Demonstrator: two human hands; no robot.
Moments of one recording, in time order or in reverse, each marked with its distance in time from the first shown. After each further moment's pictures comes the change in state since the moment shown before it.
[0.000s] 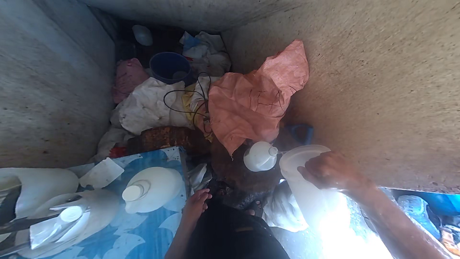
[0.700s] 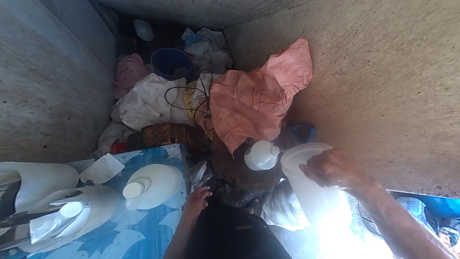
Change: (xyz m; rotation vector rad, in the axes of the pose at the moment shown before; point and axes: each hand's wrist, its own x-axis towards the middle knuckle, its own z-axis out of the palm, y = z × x) left_hand 0.002 0.000 -0.001 -0.006 -0.001 0.008; right_hand 0.007 0.006 -0.001 0.011 -0.021 -0.016
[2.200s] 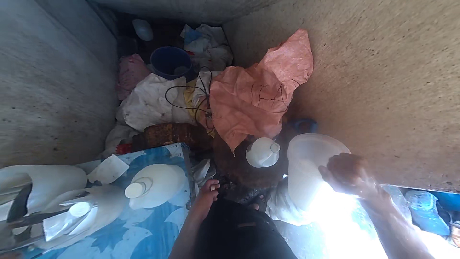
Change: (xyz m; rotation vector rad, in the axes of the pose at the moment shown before) left_hand -0.007 0.032 0.023 0.013 -0.124 -0.031; right_hand -0.046 0.003 0.017 -0.011 0.429 0.051
